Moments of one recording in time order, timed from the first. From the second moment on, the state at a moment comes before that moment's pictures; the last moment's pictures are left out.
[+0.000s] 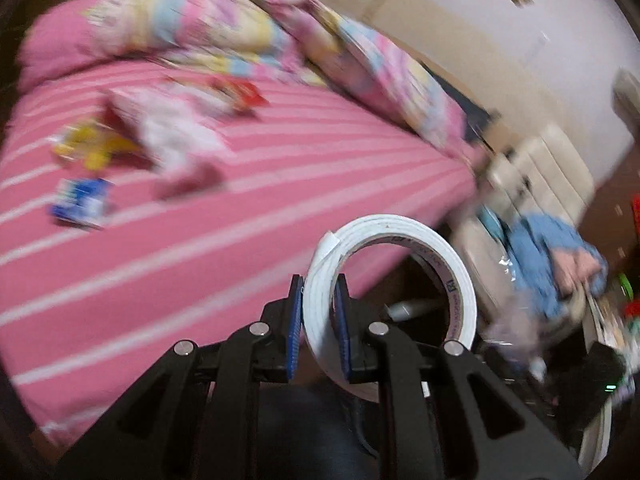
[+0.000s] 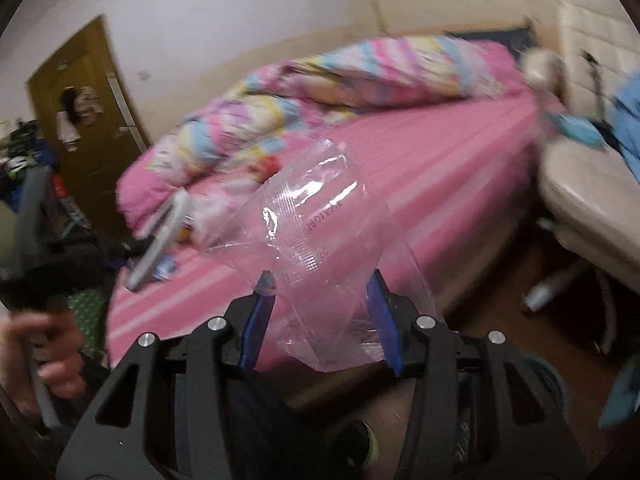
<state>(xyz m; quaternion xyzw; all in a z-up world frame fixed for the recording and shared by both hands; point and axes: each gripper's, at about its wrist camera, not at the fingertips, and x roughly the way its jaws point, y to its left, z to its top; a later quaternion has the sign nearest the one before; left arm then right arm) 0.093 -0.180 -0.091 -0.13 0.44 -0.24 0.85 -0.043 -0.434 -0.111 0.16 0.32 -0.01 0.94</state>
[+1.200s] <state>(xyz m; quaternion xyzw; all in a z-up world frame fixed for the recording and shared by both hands) 0.022 -0.513 -0.317 0.13 0.63 -0.46 0.61 -0.162 -0.568 -0.323 0.22 0.52 -0.24 0.79</state>
